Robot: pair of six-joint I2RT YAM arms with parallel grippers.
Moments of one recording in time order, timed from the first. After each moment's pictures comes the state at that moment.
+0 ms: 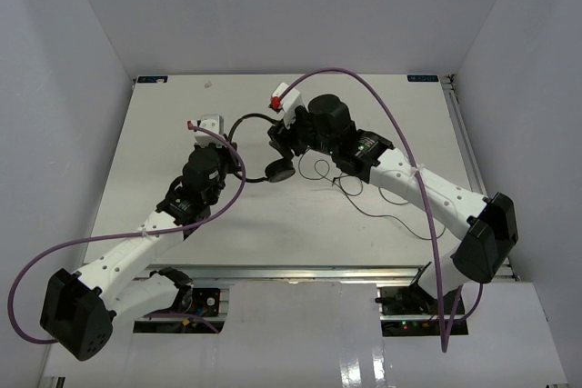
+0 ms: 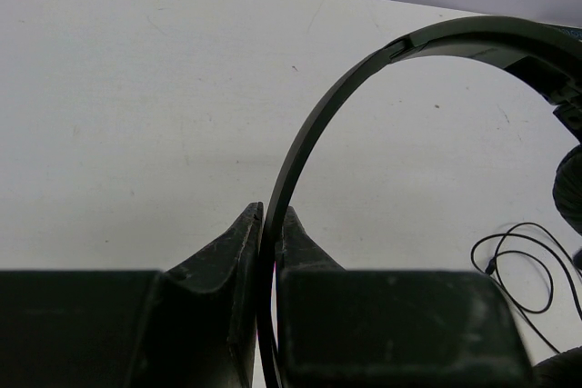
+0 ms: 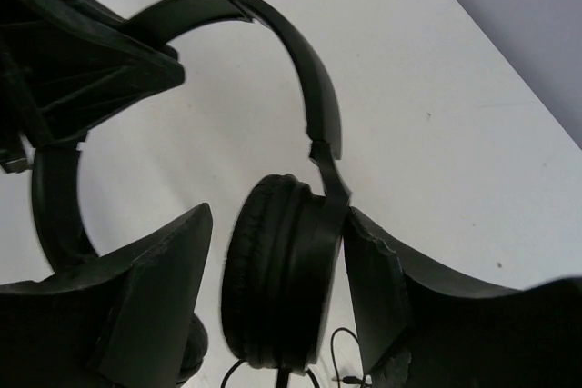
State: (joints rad) left arm -0.58 1.01 0.68 0.16 -0.43 -0.28; right arm 0.85 1.52 1.40 -0.22 -0.10 -0.20
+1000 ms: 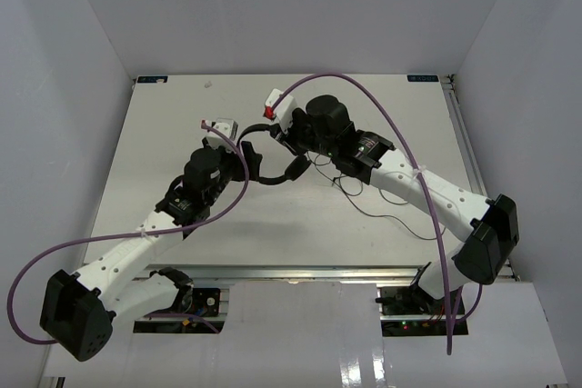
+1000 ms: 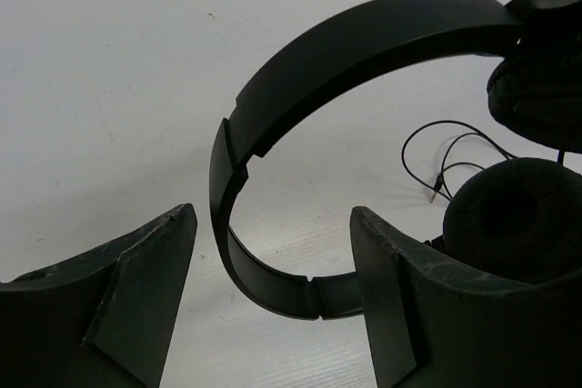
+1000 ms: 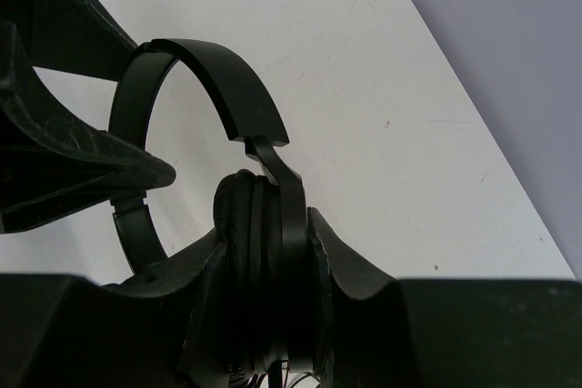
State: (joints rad) left arm -0.58 1.00 0.69 0.08 -0.20 -0.25; right arm 0.89 1.52 1.43 -0.27 -0.04 -0.37
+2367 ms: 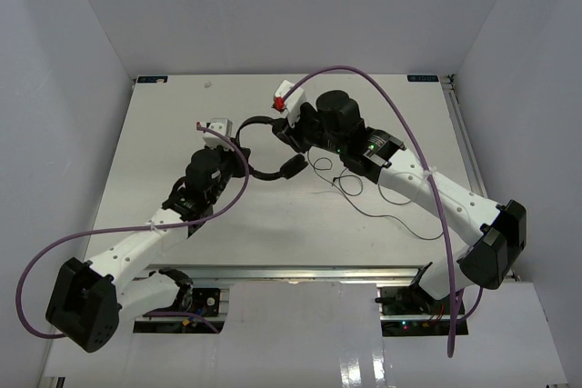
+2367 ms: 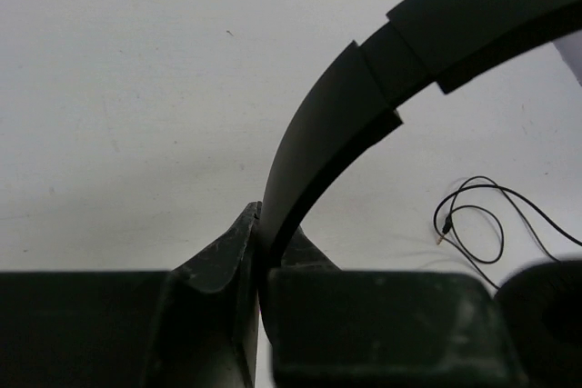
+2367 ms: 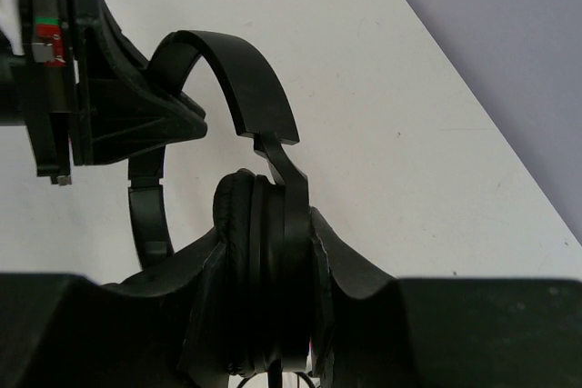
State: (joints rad) left arm -0.54 1.07 0.62 0.26 -0.19 -0.31; right arm 0.86 1.47 1.43 -0.27 -0.10 -0.29
